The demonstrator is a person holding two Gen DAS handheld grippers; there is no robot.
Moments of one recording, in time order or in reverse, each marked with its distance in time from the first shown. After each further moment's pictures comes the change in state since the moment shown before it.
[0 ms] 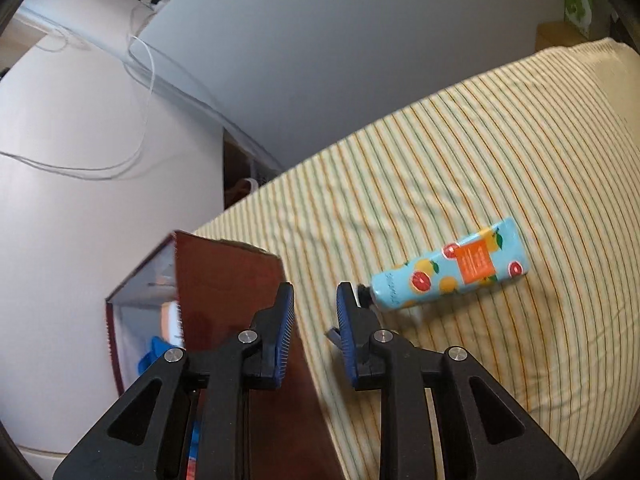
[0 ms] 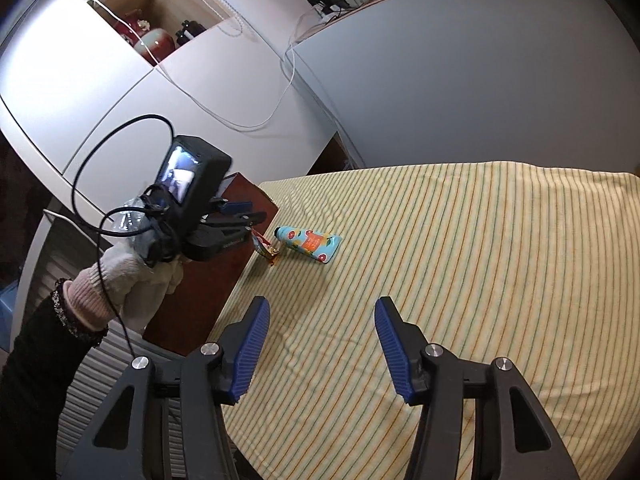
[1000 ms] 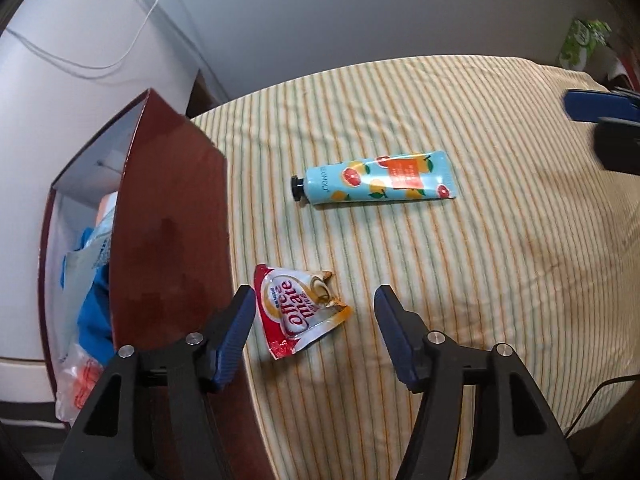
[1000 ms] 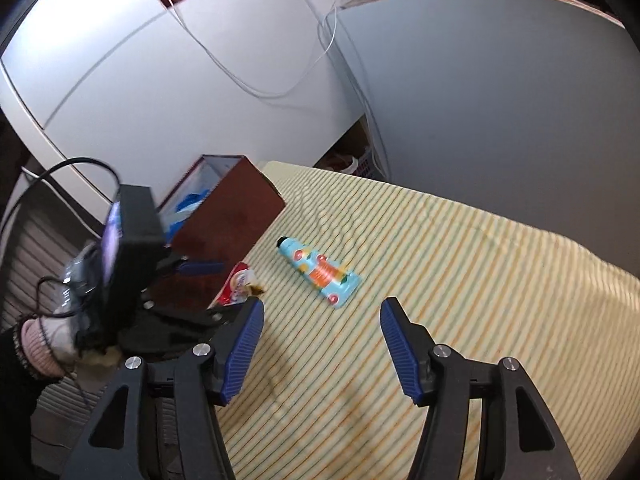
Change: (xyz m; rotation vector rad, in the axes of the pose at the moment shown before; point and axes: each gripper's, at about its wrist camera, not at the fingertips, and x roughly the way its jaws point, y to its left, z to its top) left arm -0.009 -0.005 -0.061 -0.211 0.069 -0.234; right arm 0.083 0.027 0.066 -0.197 0.147 -0.031
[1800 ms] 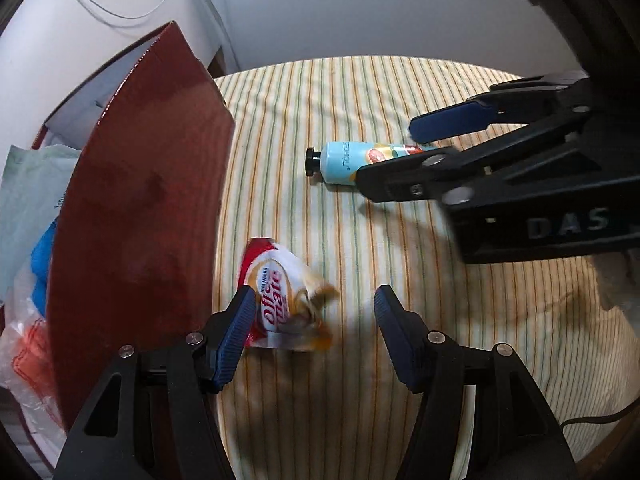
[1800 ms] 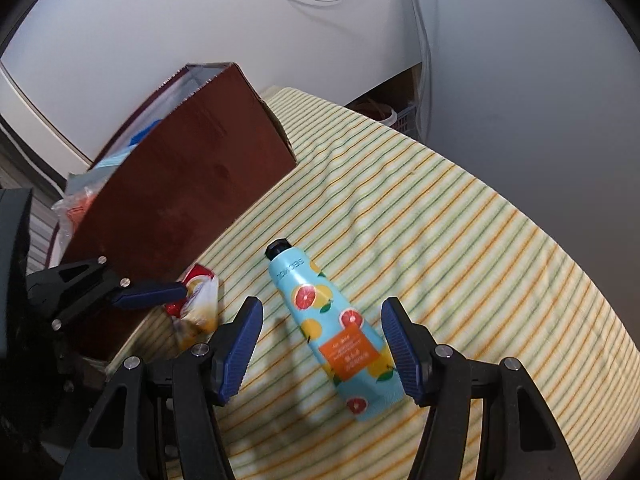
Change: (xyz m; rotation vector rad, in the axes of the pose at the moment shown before) left arm 0.038 0.019 -0.011 -0.162 -0.033 -0.051; right arm 0.149 0.031 0.041 -0.212 0.232 -0.036
